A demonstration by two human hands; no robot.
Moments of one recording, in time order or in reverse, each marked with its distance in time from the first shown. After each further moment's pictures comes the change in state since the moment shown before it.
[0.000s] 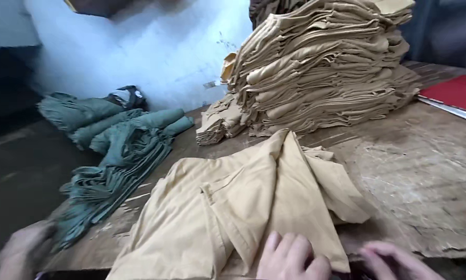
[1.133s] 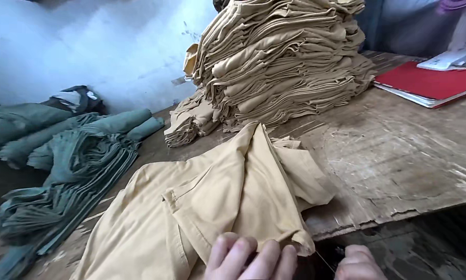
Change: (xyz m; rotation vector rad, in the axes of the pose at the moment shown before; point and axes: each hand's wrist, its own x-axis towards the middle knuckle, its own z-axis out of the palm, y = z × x) left_hand -0.007 -0.020 -0.013 0.154 0.291 0.301; right_hand -0.042 -0.003 0.012 0.024 0.102 -0.400
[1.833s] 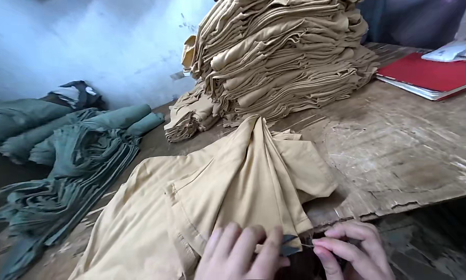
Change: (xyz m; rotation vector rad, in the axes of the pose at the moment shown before) left_hand 0.012 0.010 -0.030 -0.013 -0.326 -0.247; right_hand 0.020 -0.003 0.020 -0.196 0.109 0.122
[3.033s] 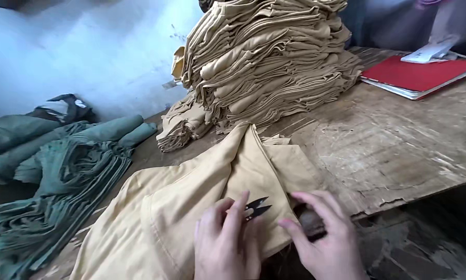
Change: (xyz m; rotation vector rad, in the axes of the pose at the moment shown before) left_hand 0.015 -0.020 0.039 -0.035 0.263 -0.221; right_hand 0.037 0.005 0.024 -0.165 -0.071 0.176
